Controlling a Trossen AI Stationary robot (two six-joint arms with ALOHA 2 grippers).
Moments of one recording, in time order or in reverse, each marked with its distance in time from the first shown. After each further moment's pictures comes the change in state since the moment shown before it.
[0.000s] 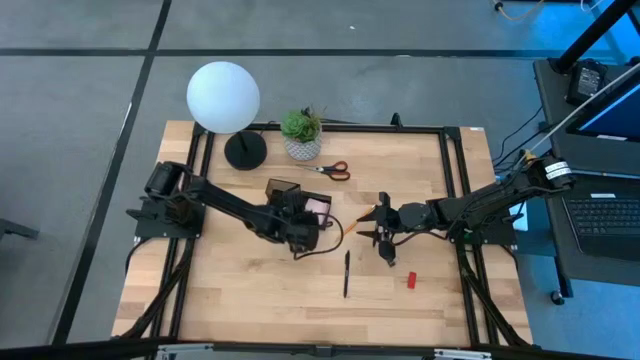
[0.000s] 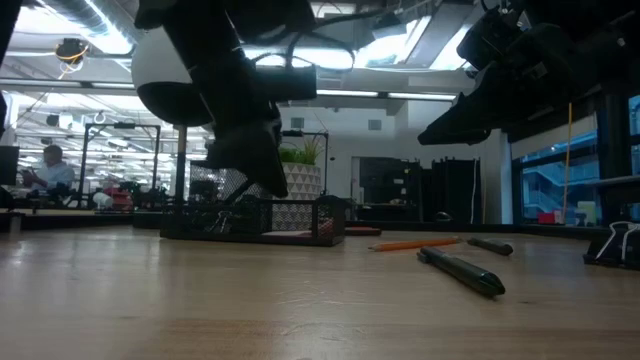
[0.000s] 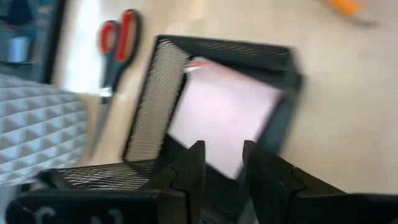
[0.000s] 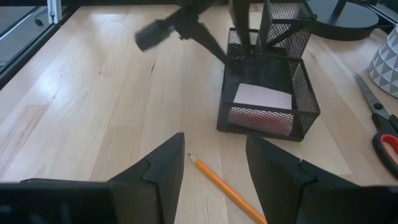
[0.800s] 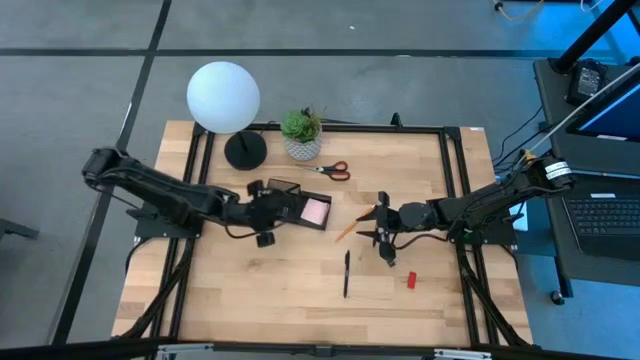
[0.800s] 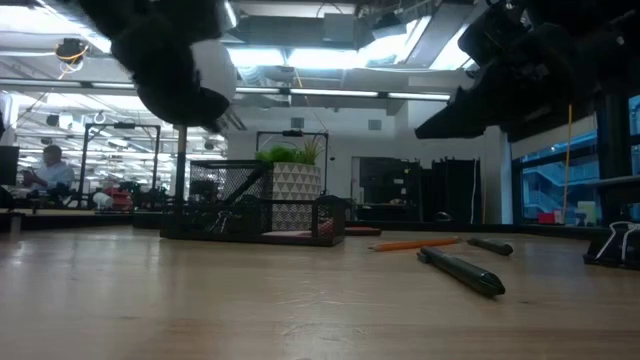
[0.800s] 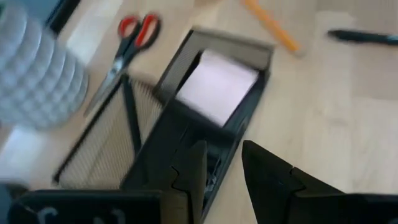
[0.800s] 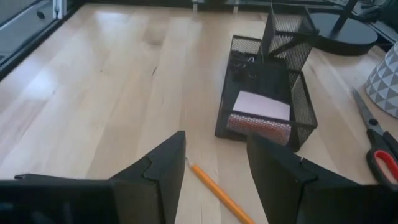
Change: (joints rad) left arm -0.017 -0.605 -0.390 0.067 0.142 -0.164; right arm 0.000 0.000 0.000 0.025 0.000 -0.070
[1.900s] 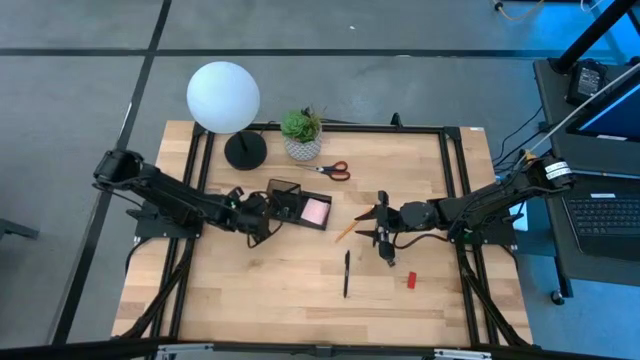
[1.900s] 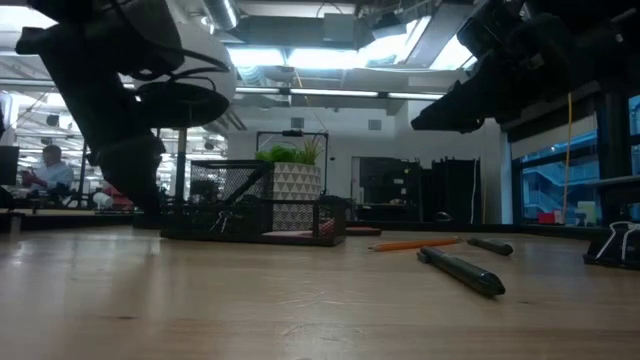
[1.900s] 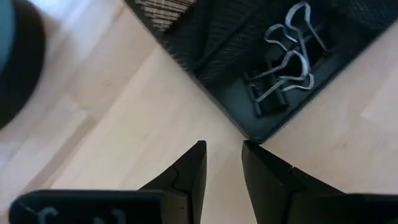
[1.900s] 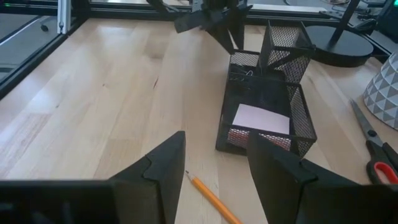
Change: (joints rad) left arm 0.020 0.157 -0.161 -0.088 -0.042 -0.459; right arm 0.000 0.001 0.000 0.044 0.001 -0.001
